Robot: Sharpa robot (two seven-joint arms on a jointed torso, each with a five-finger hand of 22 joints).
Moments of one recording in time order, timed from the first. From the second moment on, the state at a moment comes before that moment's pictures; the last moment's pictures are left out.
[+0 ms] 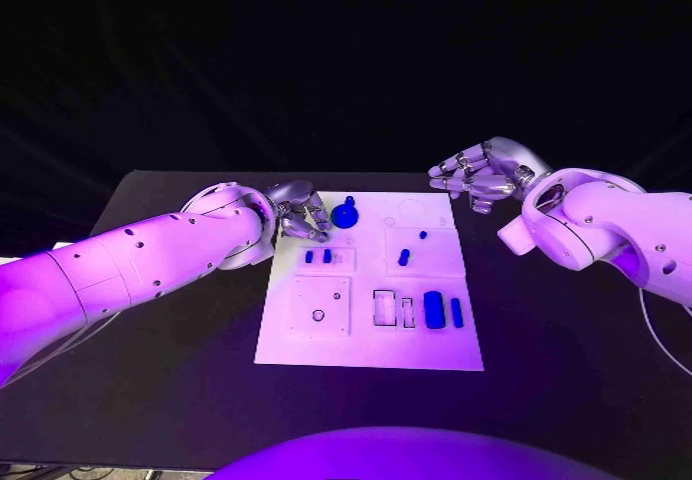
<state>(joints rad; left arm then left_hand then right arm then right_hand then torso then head) 1.19 -0.60 -0.02 1.19 -1.24 -0.12 -0.03 1.38 -0.16 0.45 -0.08 0.09 1.15 0.13 0.10 0.08 1.12 0.09 0.11 0.08 1.41 0.01 1.34 1.05 0.11 1.37 0.12 0.89 1.31 1.26 -0.95 -0.03 1.56 -0.76 -0.36 0.02 1.33 0.02 0.13 0.08 0.26 0.97 0.15 0.12 0.07 1.08 0.06 0.77 0.74 1.46 -0.02 1.09 1.04 0.12 1.24 0.09 1.18 1.00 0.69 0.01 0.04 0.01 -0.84</state>
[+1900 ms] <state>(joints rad) 1.19 -0.59 -0.02 1.17 -1.26 -0.10 -0.04 1.38 -0.17 0.45 -0.09 0.09 1.08 0.16 0.07 0.06 1.01 0.11 0.10 0.06 1.35 0.03 1.28 0.90 0.14 1.30 0.12 0.70 1.27 1.26 -0.95 -0.03 1.56 -0.76 -0.36 0.02 1.33 0.02 0.13 0.08 0.26 0.97 0.15 0.12 0.07 1.08 0.06 0.77 0.74 1.46 -0.02 1.09 1.04 0.12 1.24 0.09 1.18 1.00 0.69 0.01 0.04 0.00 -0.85</state>
